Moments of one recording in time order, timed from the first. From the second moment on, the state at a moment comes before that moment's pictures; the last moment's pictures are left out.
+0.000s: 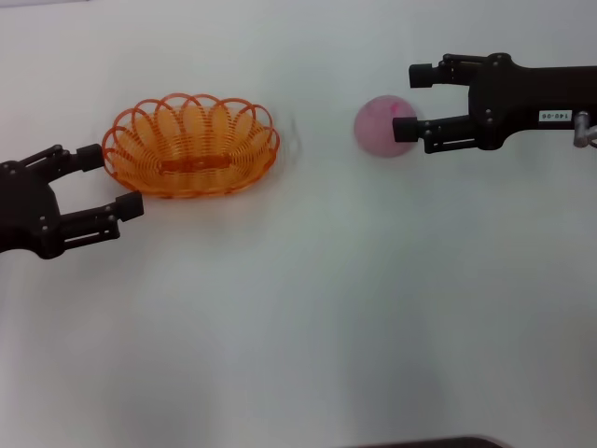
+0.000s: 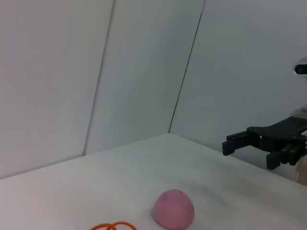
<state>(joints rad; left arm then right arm) -0.28 -2.17 0.58 0.96 1.97 1.75 -1.43 0.56 2.03 -0.59 -0.70 -2.05 -1.68 1.40</state>
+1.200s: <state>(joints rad) -0.28 -2.16 0.59 0.96 1.98 1.75 -1.42 0.70 2.00 -0.69 -1.10 -2.29 -1.75 1.85</state>
